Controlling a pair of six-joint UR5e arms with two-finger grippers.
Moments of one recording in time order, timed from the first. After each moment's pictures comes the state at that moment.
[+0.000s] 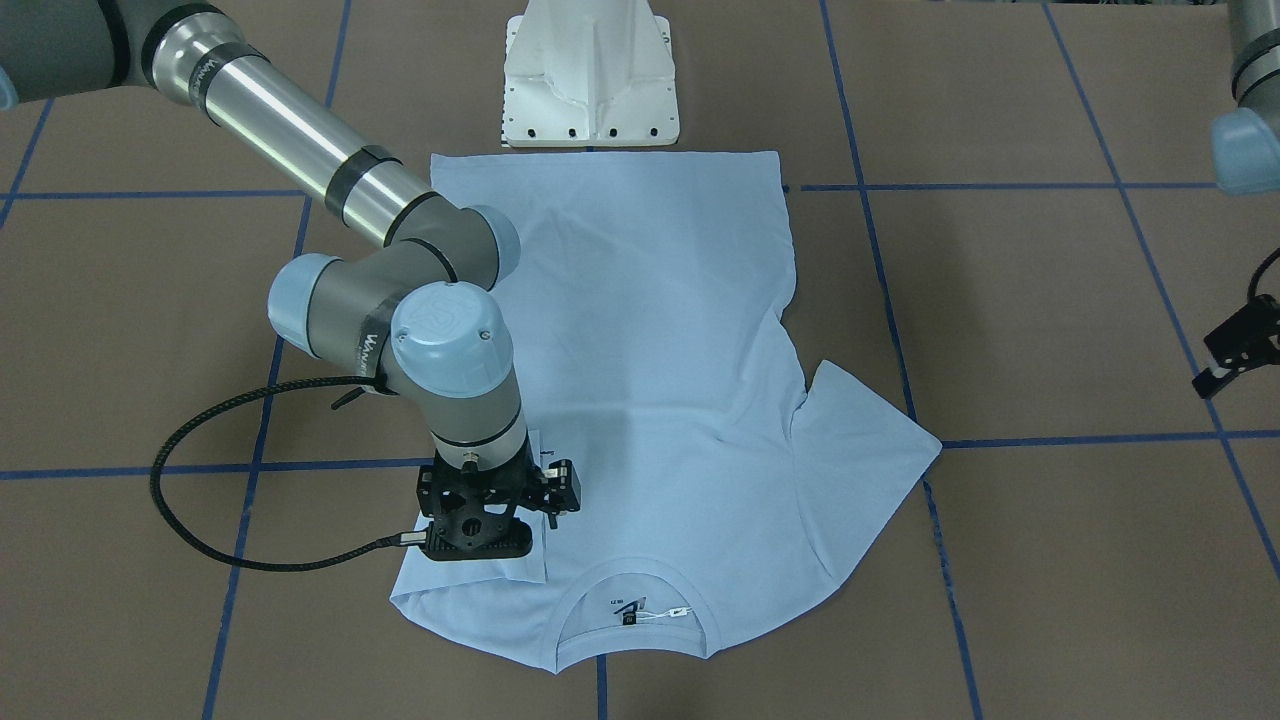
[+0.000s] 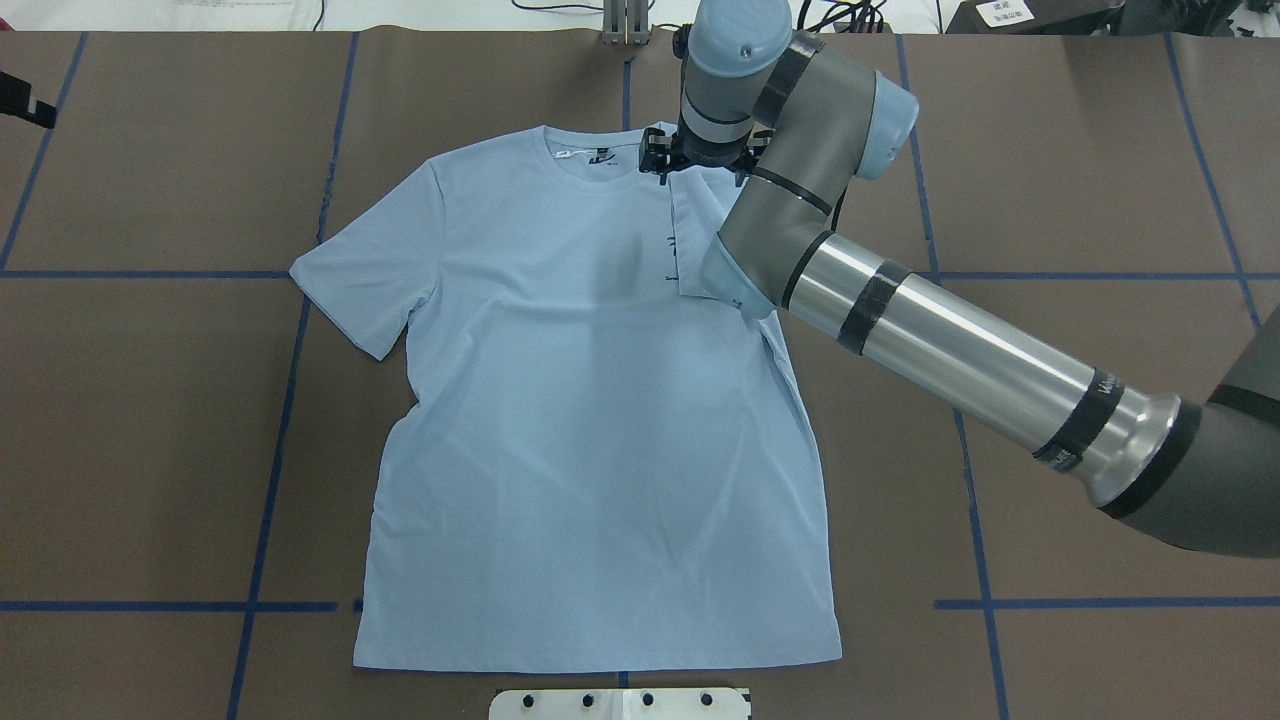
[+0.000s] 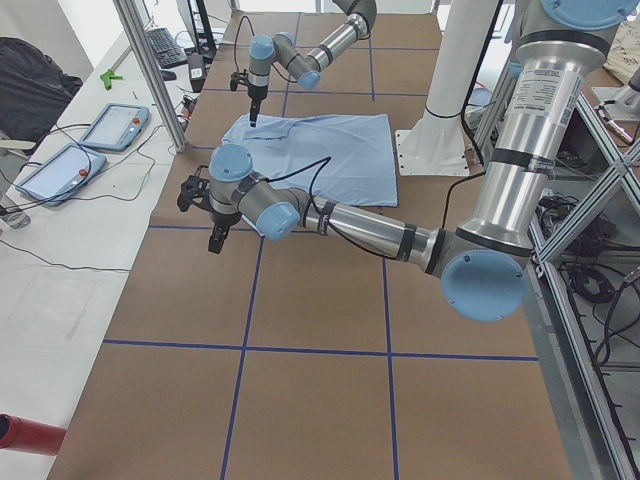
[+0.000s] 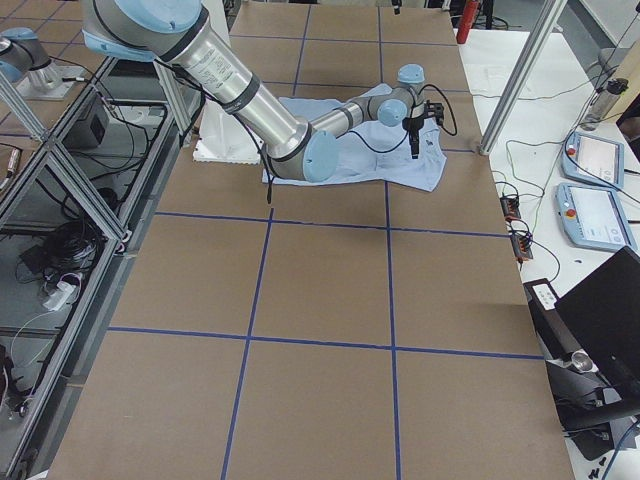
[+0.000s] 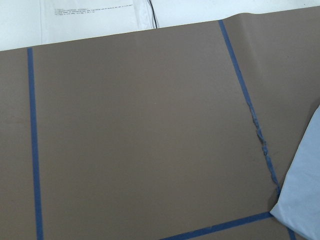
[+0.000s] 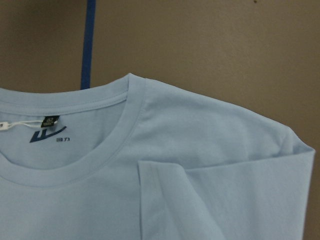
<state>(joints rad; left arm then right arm) -1.29 -1.82 -1.59 -2.05 -2.27 -0.60 0.78 -0.61 1.09 -1.33 1.93 1.04</state>
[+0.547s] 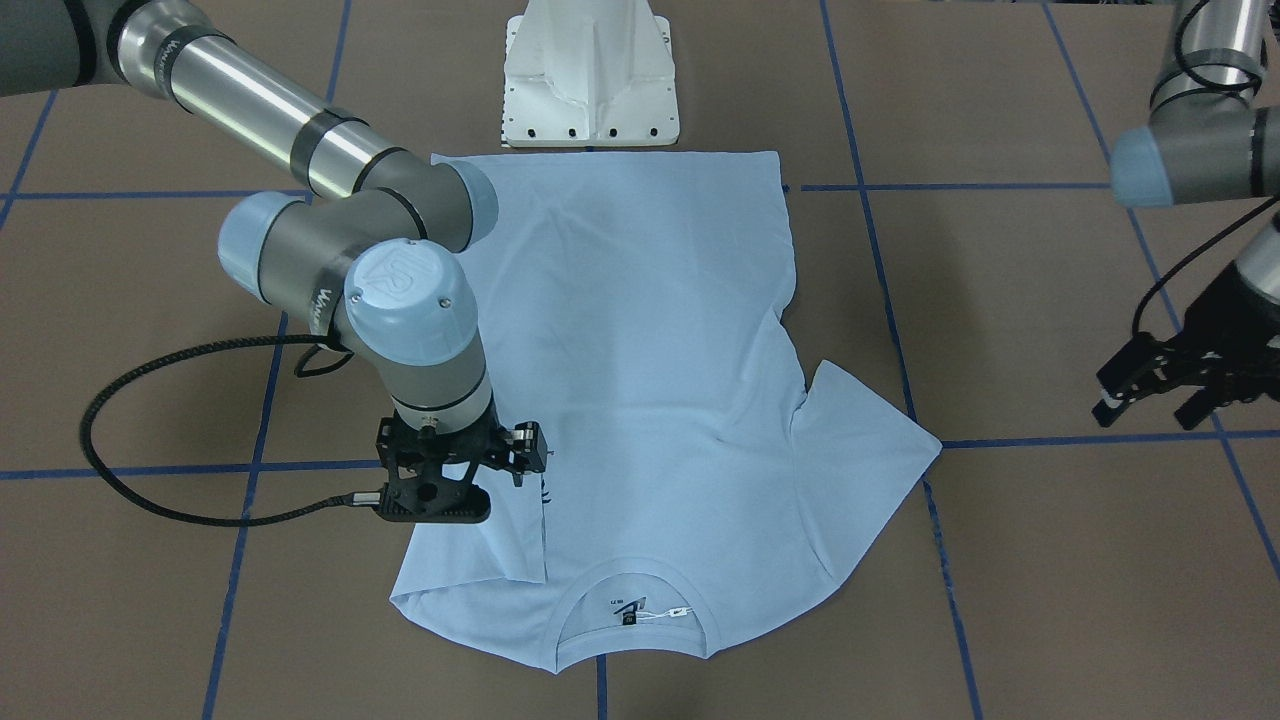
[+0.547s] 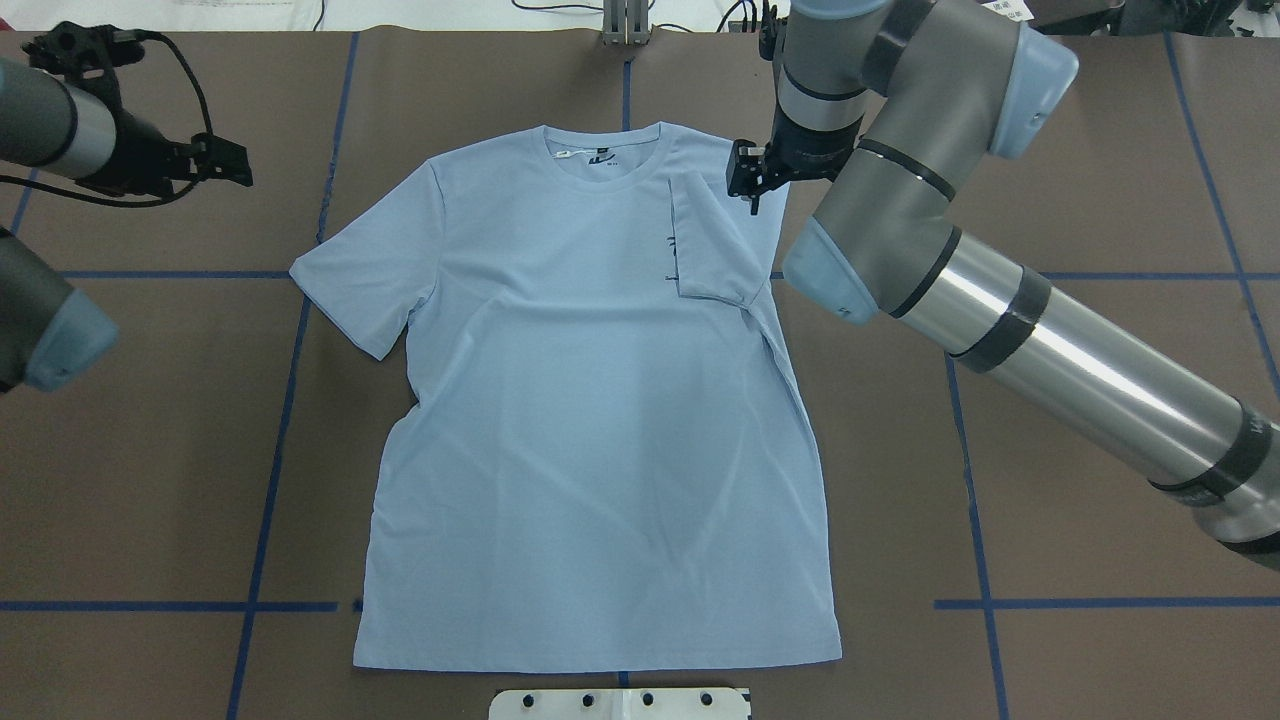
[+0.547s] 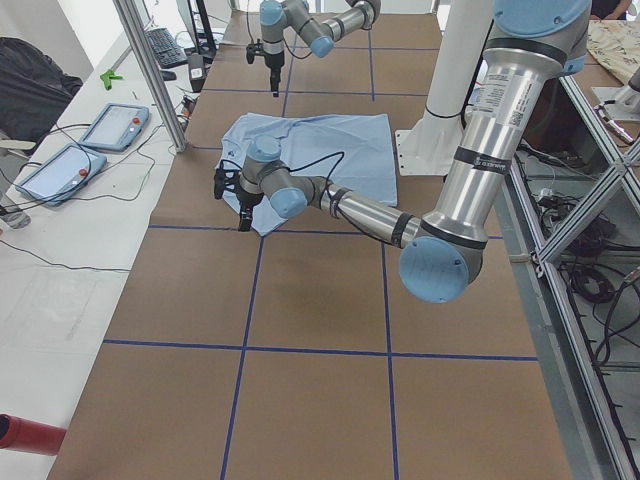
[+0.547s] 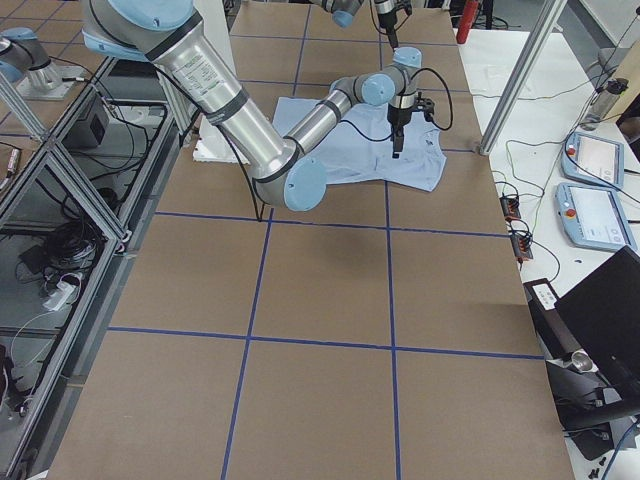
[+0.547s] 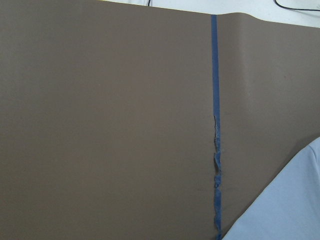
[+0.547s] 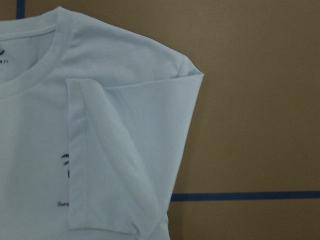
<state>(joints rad) -0.98 -1.88 -1.58 -2.11 -1.94 -1.08 0.84 -0.78 1.52 -1.79 2.05 0.83</state>
